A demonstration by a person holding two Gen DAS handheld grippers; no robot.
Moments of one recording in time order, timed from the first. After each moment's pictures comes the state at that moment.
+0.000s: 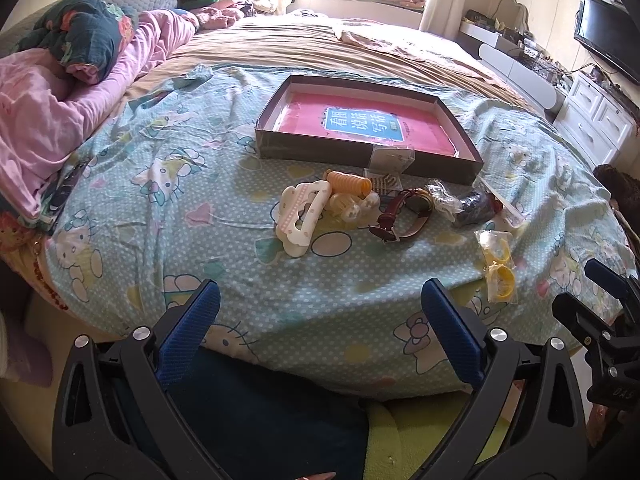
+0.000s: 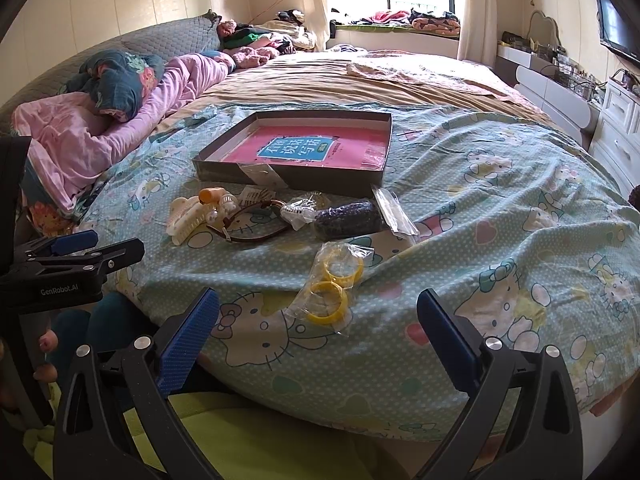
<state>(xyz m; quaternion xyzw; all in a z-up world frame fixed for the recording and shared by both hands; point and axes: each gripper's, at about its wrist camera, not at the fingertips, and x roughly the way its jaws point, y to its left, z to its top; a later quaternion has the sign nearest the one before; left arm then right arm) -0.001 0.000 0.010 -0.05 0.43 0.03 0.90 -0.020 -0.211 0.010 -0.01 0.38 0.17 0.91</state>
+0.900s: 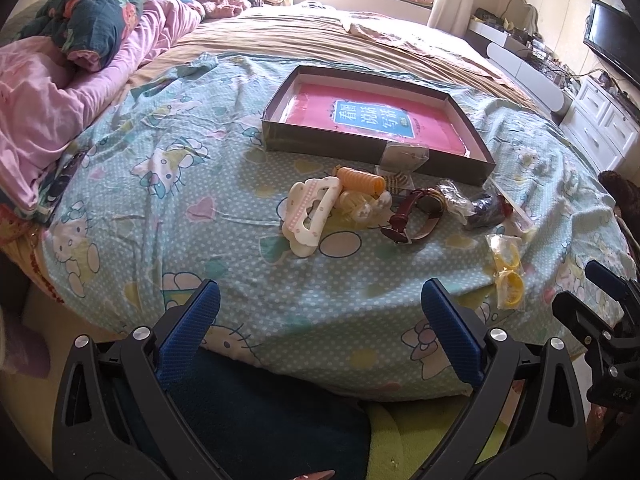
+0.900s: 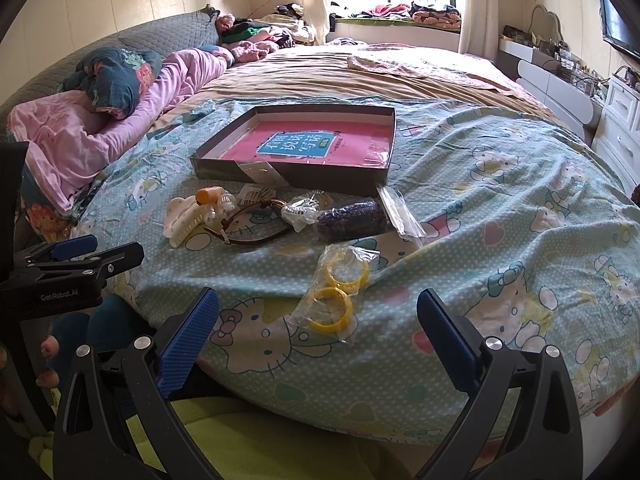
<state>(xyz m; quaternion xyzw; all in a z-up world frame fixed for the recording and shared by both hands) 0.010 0.009 0.004 -0.06 0.45 0.03 0.89 -0.006 -0.202 0.008 -0.02 0.39 0.17 0.90</state>
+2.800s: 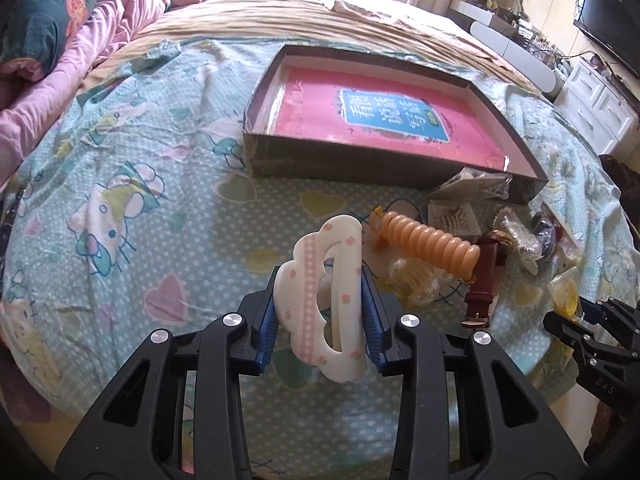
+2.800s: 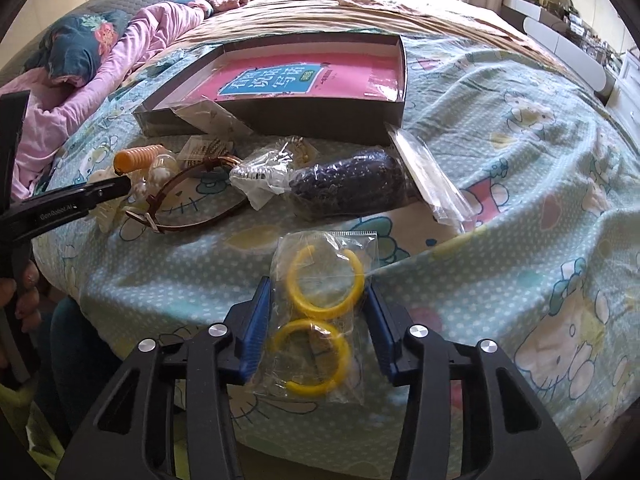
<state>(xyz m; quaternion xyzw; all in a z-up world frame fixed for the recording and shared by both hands) 0.108 0.049 -0.040 -0.05 0.47 -0.02 0.88 0.068 -0.188 -0.057 -0.02 0.48 0.15 0.86</state>
